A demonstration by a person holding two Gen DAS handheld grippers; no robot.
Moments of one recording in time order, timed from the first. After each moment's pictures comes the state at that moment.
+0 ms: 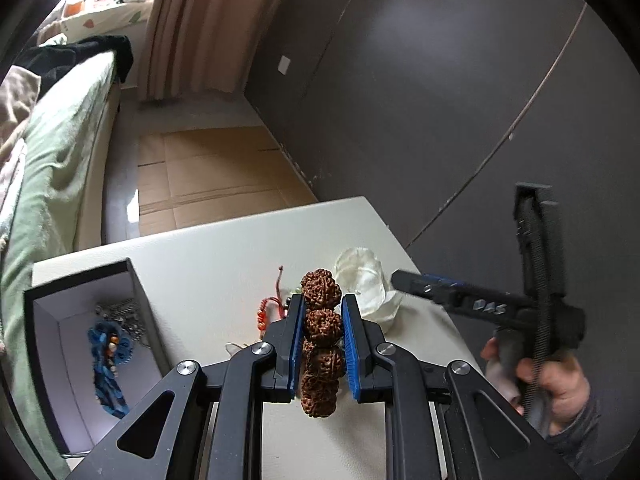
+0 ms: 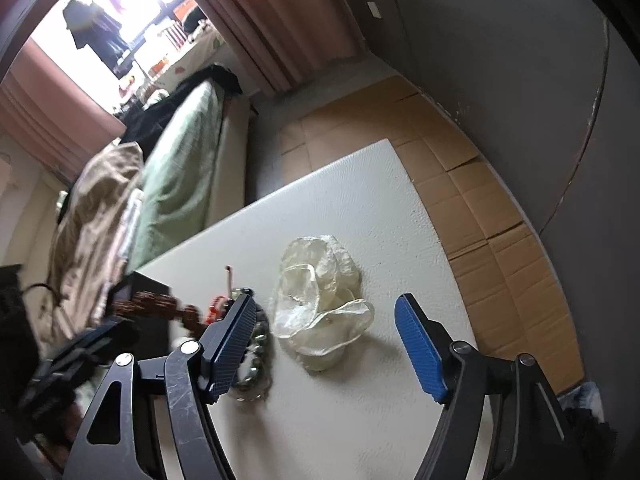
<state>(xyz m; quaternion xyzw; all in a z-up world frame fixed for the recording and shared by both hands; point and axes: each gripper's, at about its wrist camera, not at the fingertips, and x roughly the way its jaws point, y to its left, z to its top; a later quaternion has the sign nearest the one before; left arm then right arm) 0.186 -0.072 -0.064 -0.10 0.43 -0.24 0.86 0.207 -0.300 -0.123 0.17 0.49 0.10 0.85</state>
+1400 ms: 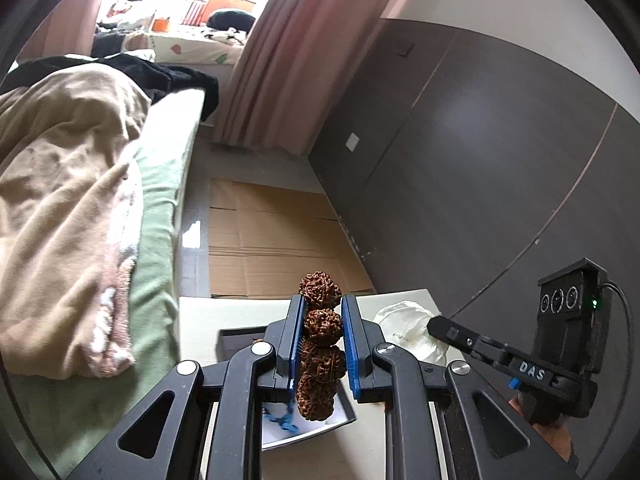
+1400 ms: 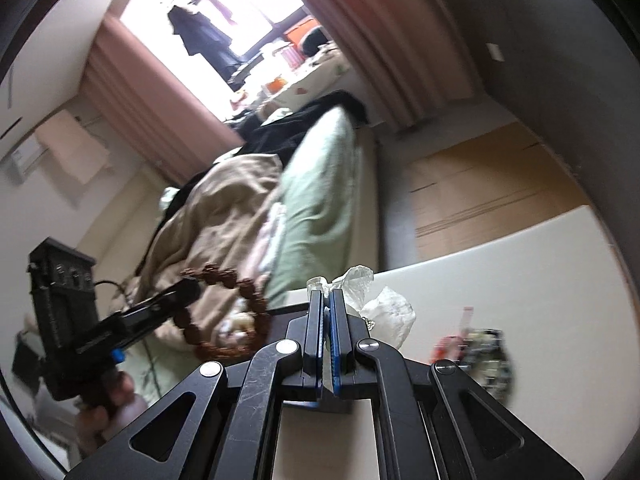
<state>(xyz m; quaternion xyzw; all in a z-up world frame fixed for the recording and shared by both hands) 0.159 0.083 -0.001 -0.17 0.35 -0.14 0.91 0.186 -0.160 -0.045 0.21 0.37 0.30 0.85</state>
